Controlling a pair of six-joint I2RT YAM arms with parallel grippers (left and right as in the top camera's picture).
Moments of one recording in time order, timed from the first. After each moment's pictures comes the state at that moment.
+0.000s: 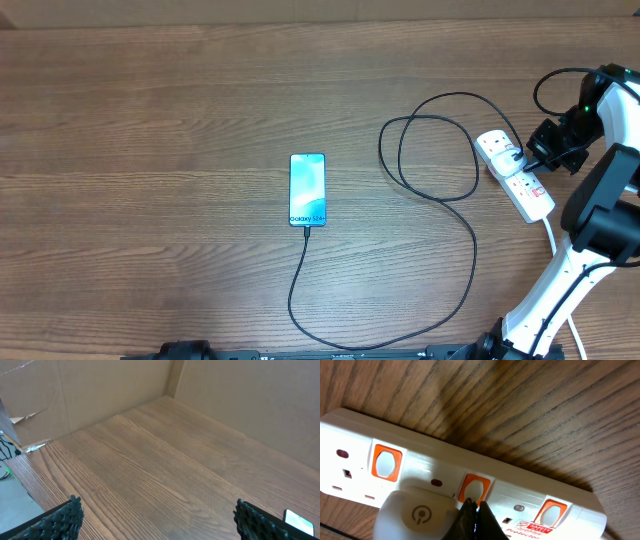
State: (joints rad) left arm 0.03 0.02 1.28 -1.60 -0.52 -0.41; right arm -0.42 2.28 1.88 -1.36 -0.18 0.31
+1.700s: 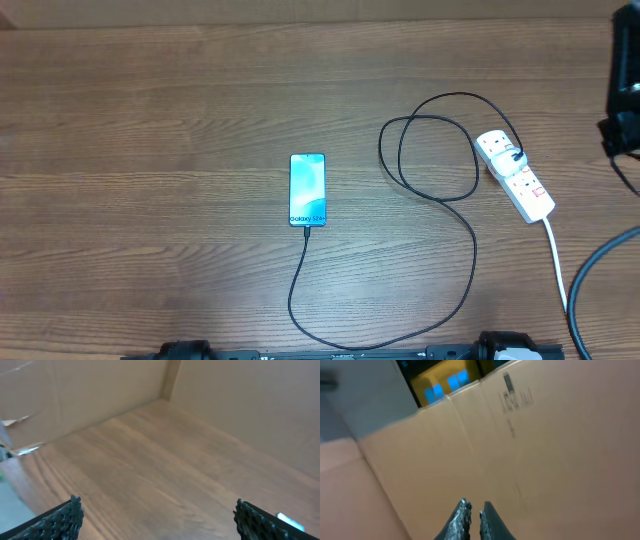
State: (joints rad) left arm 0.03 0.02 1.28 -1.57 -0.51 -0.41; right arm -0.05 1.05 1.86 -0.65 -0.33 0.44
